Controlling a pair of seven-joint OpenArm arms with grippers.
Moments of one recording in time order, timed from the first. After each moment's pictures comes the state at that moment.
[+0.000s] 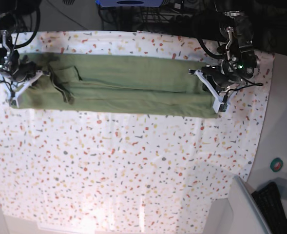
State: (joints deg) left arm 11.5 -4.2 -17.4 88.4 -3.6 -23.8 48.3; right arm -13.0 18.0 7.8 77.6 21.0 8.5 -43.4
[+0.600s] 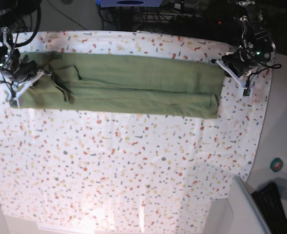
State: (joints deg) left arm 15.7 -5.7 -27.3 89.0 -4.2 -23.8 48.4; right arm -13.7 17.8 7.7 79.8 21.1 8.4 -43.5
